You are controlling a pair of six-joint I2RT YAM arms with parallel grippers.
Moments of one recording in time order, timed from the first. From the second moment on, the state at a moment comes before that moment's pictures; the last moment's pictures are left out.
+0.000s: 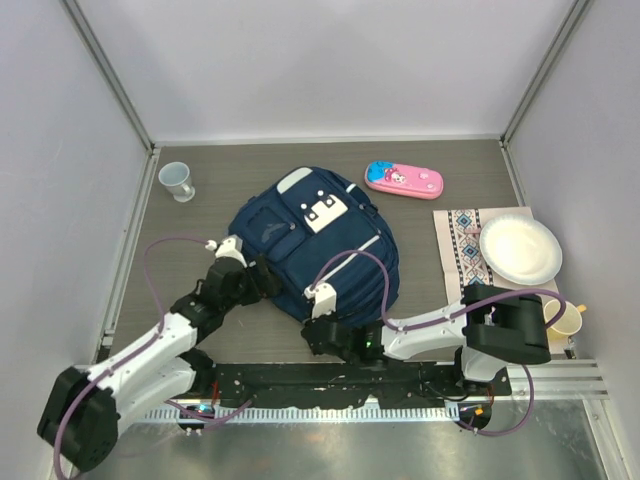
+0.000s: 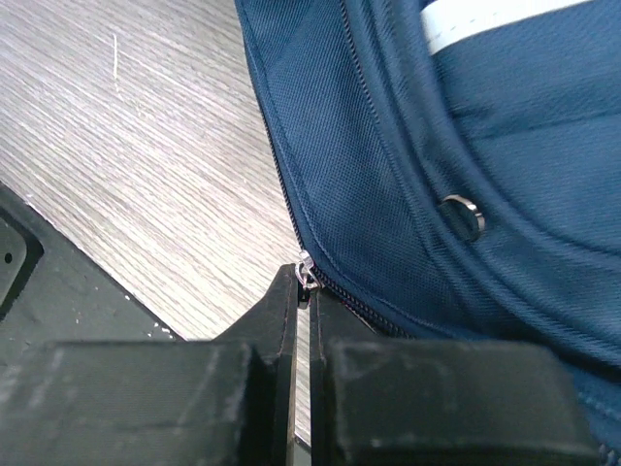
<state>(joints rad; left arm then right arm) -0.54 0.94 0.36 -0.11 -0.10 -0.72 1.43 1.58 0.66 0.21 0.51 0.76</state>
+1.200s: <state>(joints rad) -0.74 0.68 0.09 0.02 -0.13 -1.16 1.32 1.61 0.66 0.34 0.37 0.77</state>
